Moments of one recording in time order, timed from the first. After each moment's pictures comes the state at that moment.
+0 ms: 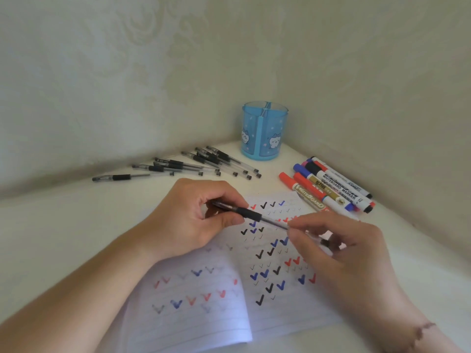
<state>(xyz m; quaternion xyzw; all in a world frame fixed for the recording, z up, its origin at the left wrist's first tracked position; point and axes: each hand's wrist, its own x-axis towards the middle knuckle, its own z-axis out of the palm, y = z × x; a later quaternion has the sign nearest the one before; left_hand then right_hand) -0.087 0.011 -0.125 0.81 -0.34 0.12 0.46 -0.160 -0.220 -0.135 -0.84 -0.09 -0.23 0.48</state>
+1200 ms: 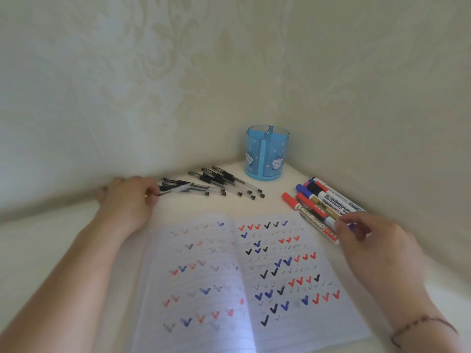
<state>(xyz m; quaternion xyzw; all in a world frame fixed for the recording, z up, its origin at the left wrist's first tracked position) -0.020 0.107 -0.134 0.97 0.06 0.18 0.14 -0.127 -0.258 -0.127 -0.92 0.15 -0.24 0.28</state>
